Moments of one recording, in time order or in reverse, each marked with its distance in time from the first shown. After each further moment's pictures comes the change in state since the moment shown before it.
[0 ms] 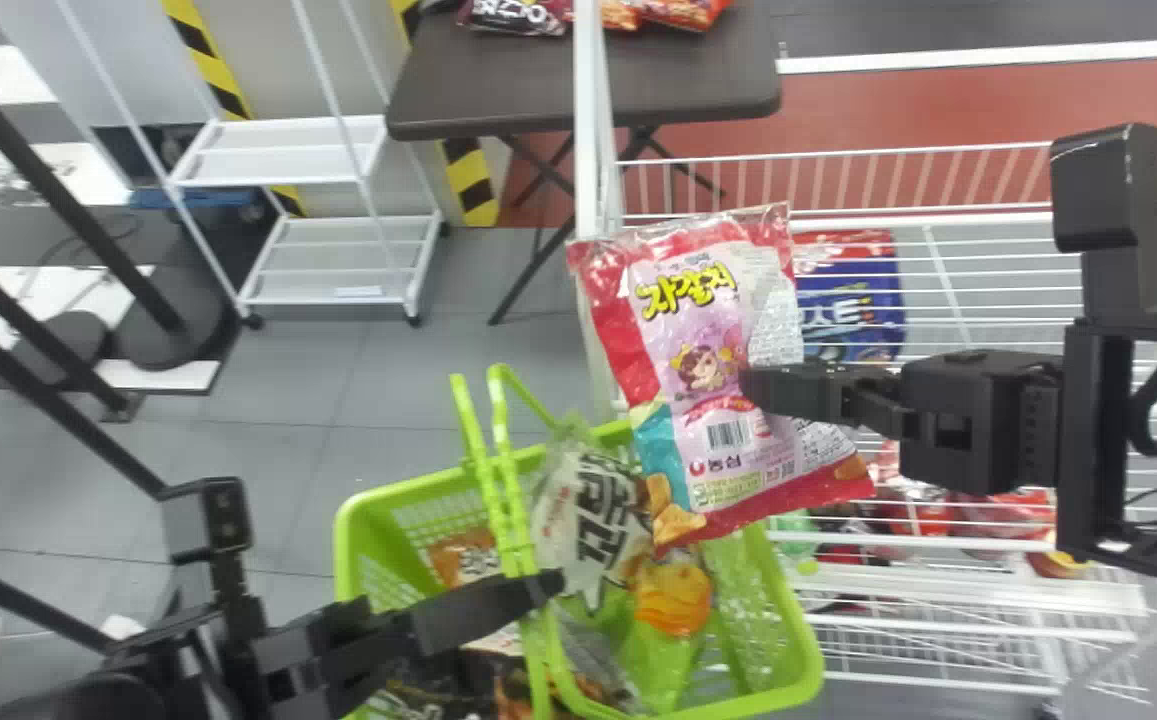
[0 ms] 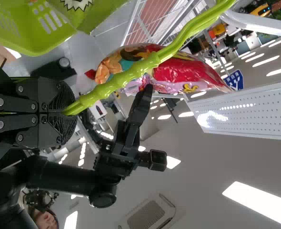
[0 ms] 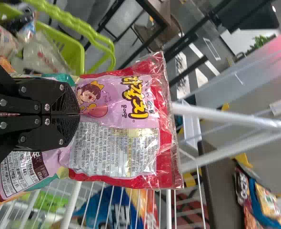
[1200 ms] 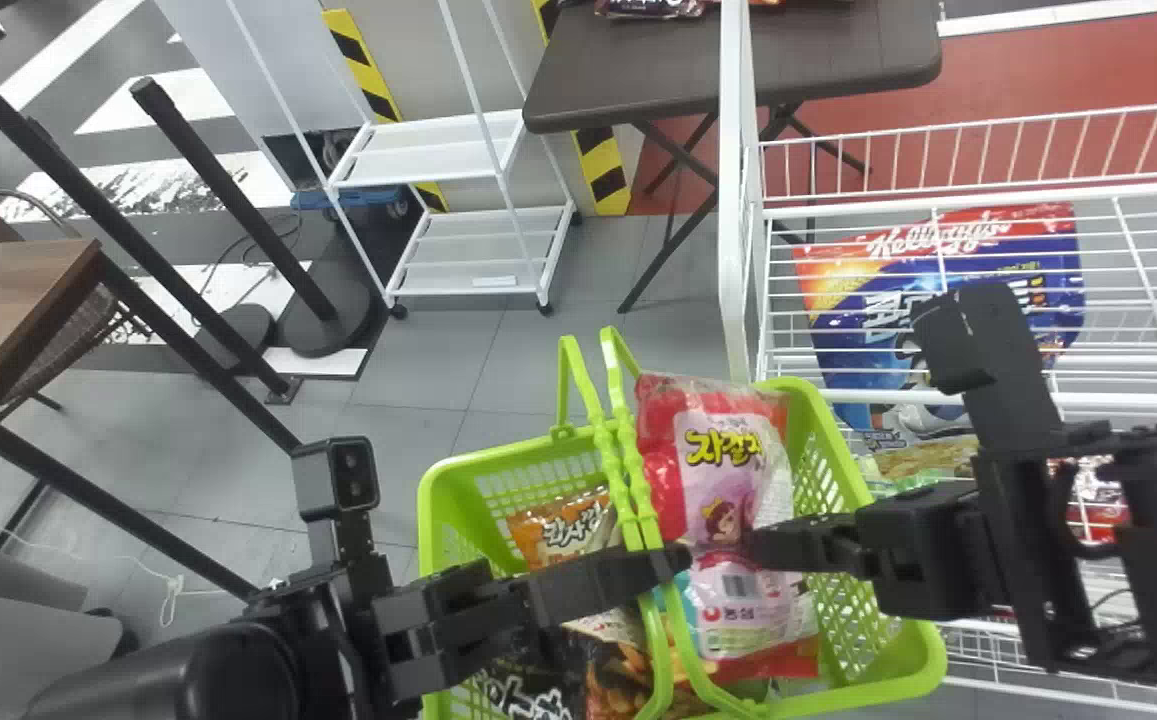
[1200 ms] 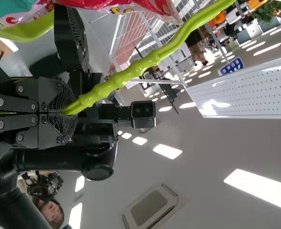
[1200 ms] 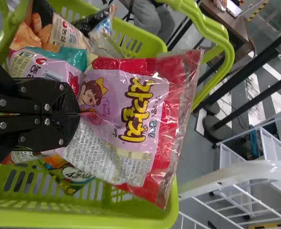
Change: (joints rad) left arm 0.020 0.000 0.038 -0.118 0.061 0.071 0.000; right arm -0.018 -0.002 0.273 0.232 0.086 0.000 -0.050
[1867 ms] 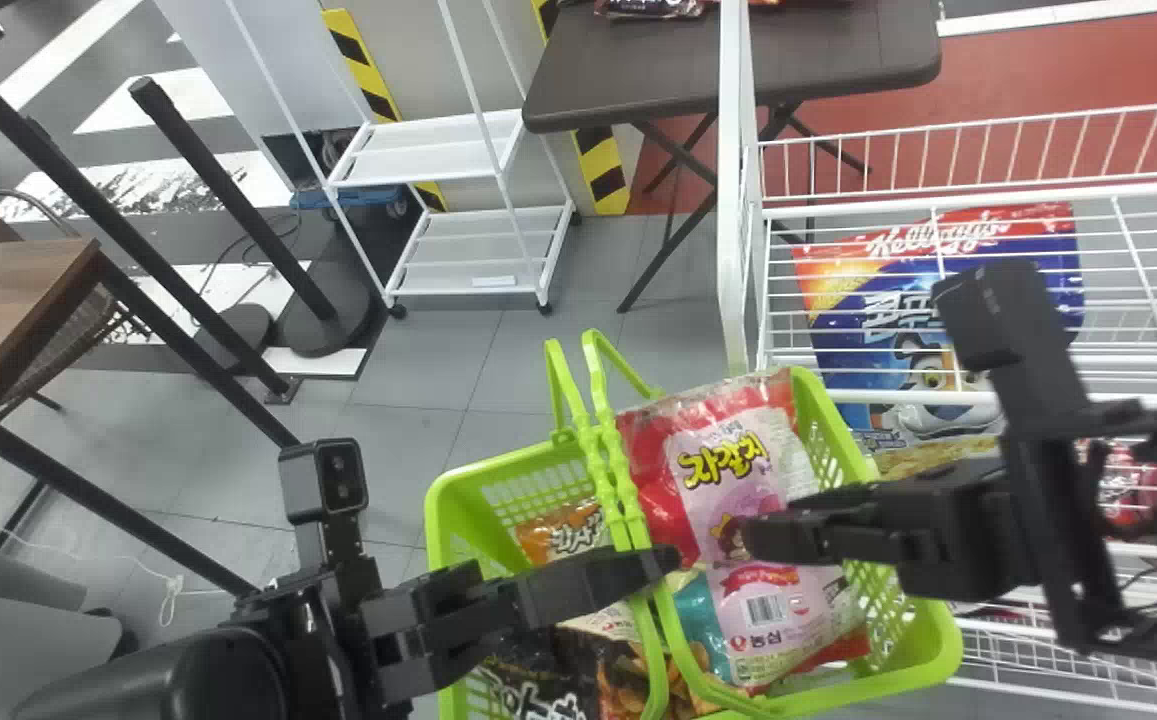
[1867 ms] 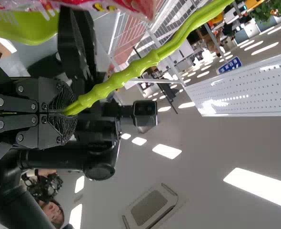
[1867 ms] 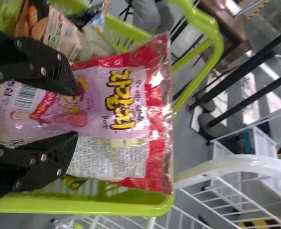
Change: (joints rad) left arm 0.008 0.001 0.019 -0.006 0.006 -0.003 0.000; right arm 0.002 -0.020 -0.062 -0.072 -0.022 0.000 0.061
